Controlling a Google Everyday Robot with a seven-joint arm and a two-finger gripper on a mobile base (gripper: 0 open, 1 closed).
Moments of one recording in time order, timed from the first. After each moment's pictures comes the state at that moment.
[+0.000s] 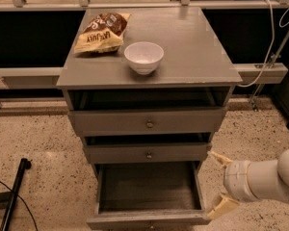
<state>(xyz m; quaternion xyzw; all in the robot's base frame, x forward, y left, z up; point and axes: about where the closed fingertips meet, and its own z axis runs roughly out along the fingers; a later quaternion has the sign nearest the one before) 0.398 -0.183 0.655 -0.61 0.73 0.10 0.31</state>
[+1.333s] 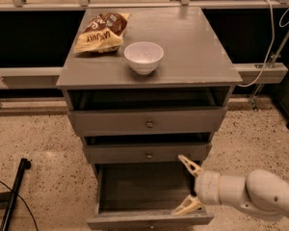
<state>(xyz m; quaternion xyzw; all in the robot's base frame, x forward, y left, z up) 0.436 -0.107 0.577 -0.59 0.63 0.20 0.47</state>
